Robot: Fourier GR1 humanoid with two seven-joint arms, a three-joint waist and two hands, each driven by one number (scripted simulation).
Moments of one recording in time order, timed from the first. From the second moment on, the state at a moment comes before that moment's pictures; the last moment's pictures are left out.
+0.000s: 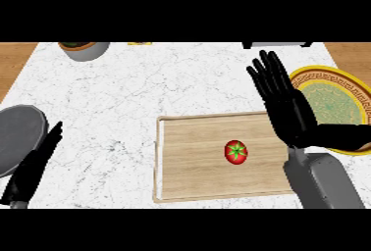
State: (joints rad) left arm 0.04 0.59 -0.21 -1.31 0.16 0.17 -0.11; right arm -0.35 -0.19 0.18 -1.55 -0.45 0.03 -0.15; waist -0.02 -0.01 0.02
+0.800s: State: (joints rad) left arm -0.02 0.38 -0.20 -1.38 0.23 0.31 0.08; right arm -0.08 -0.26 0.21 -1.55 0.06 -0.50 -0.11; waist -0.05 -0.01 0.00
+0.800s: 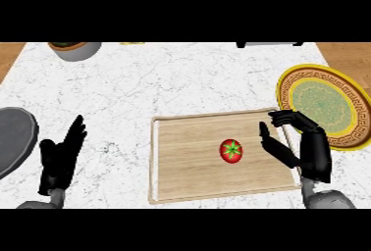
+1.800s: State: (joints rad) left arm -0.07 0.32 -0.23 -1.42 0.17 0.34 0.17; right arm -0.02 -0.45 0.45 -1.73 0.53 -0.27 0.37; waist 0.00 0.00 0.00
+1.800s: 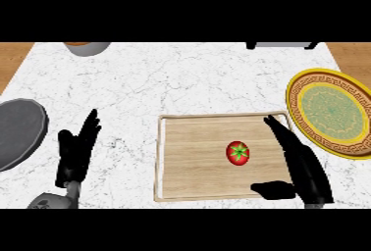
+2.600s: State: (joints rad) left arm -0.05 0.27 -0.20 -1.44 0.10 0.31 0.20; right arm -0.19 -0.32 0.43 -1.68 0.52 0.16 0.71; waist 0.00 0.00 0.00
